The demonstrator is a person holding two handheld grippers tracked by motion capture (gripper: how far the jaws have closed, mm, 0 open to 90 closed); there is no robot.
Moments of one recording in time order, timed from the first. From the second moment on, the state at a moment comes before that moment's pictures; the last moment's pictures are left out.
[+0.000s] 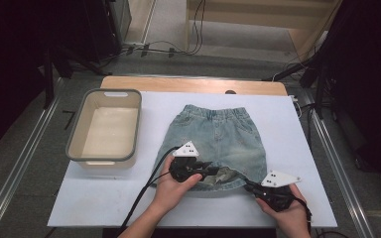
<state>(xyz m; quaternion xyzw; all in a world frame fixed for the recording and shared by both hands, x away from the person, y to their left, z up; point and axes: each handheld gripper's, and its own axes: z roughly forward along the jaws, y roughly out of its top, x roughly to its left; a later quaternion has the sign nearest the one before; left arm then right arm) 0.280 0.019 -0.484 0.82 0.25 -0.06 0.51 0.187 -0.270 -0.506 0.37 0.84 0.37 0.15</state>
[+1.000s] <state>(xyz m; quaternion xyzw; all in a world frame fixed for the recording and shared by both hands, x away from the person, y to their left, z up) 0.280 0.018 -0.489 0.82 0.25 -0.08 0.51 0.169 -0.298 -0.516 0.42 0.81 0.35 0.22</state>
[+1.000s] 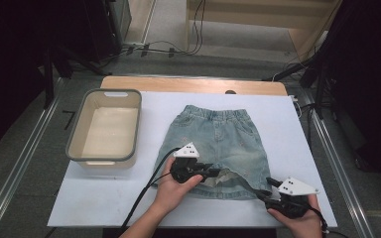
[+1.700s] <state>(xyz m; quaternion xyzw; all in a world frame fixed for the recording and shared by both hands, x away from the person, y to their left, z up) 0.273 0.013 -0.497 0.83 0.24 -0.10 0.50 0.160 -0.336 -0.507 0.48 0.75 0.41 0.19</state>
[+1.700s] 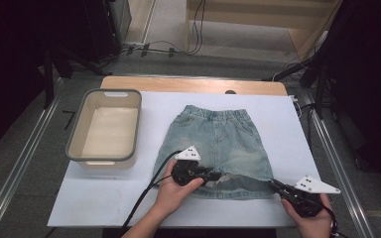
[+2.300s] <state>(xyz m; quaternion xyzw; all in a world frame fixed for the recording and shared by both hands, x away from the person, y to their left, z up) 0.262 0.060 -0.478 0.82 0.26 -0.06 0.51 0.142 -0.359 -0.500 0.51 0.70 0.46 0.20</state>
